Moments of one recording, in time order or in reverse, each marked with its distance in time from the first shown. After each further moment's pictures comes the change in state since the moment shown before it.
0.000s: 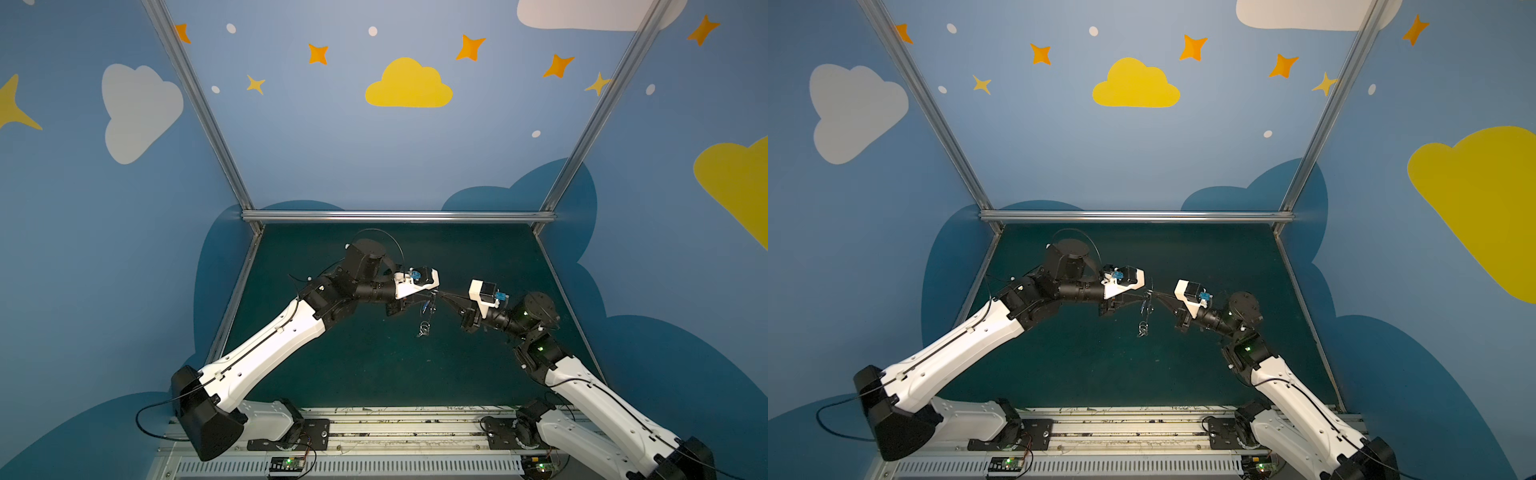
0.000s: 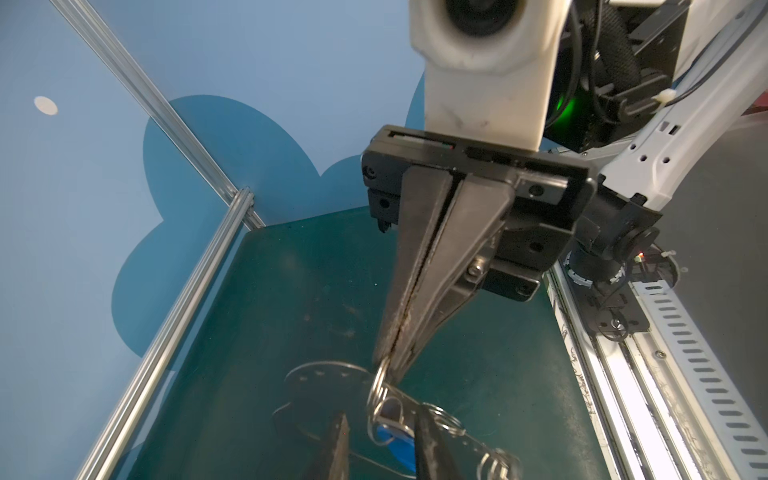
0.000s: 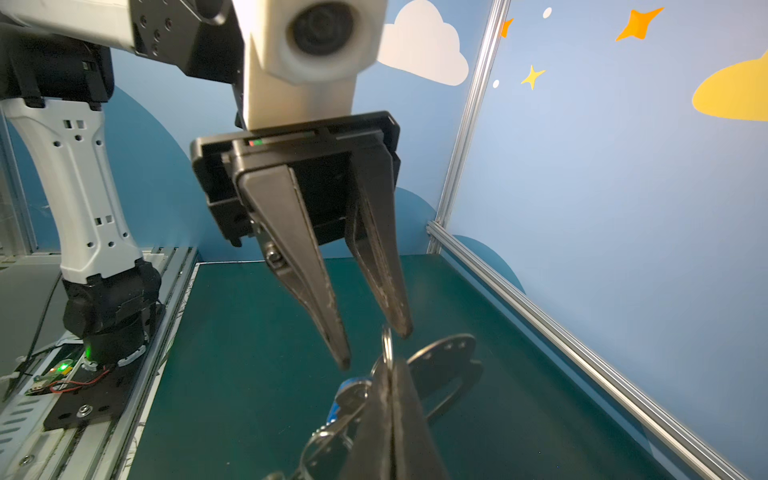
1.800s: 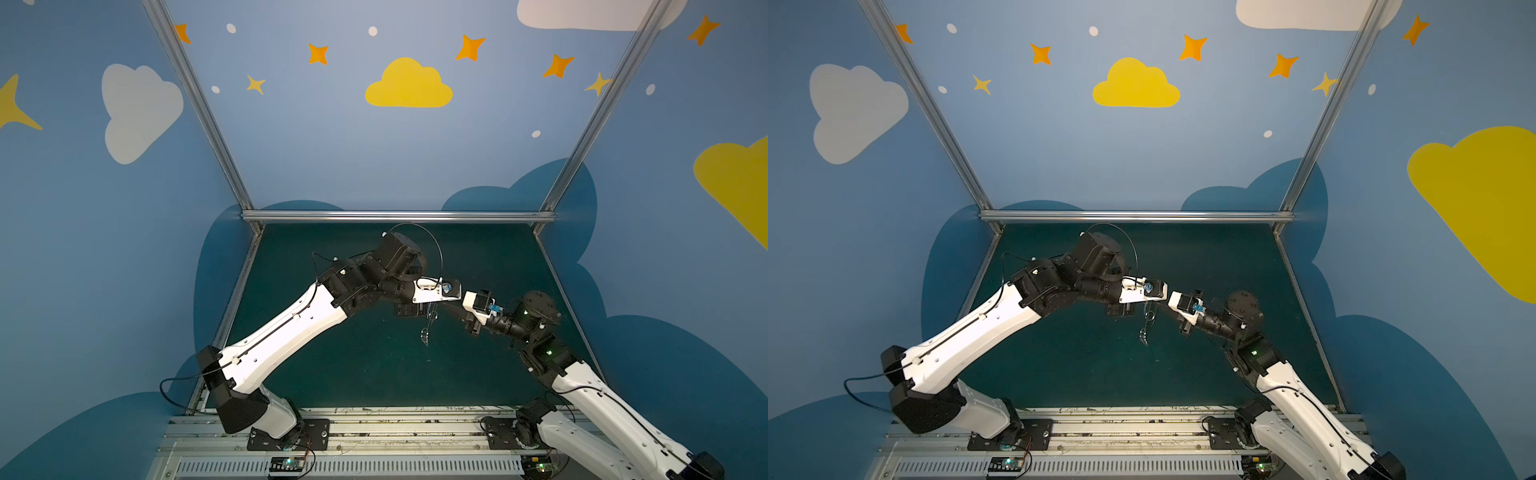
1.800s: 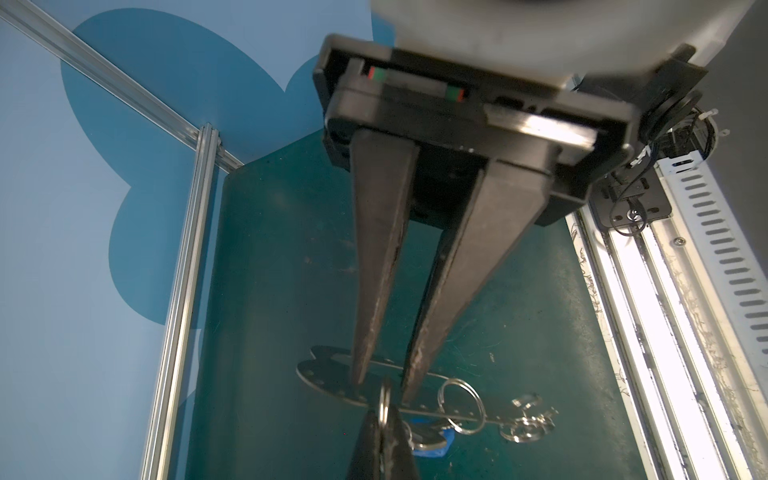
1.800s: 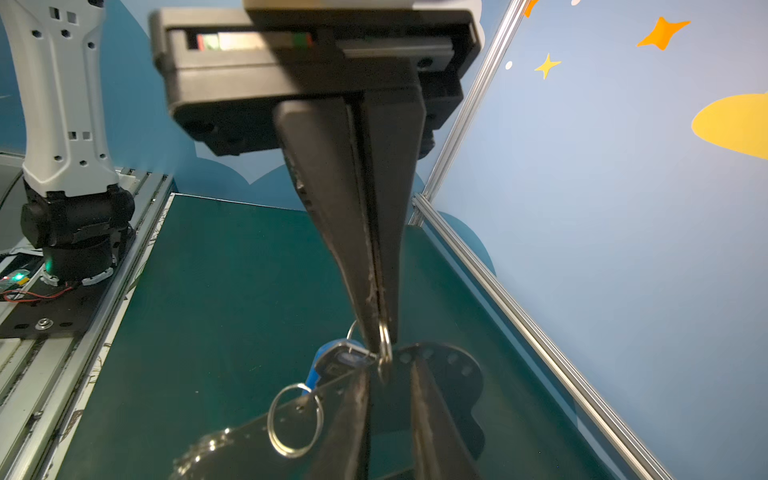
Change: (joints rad) left arm -0.145 0.175 0.382 -0.463 -0.292 0.205; right arm 0.013 -0.058 0.040 -0.241 0.036 -0.272
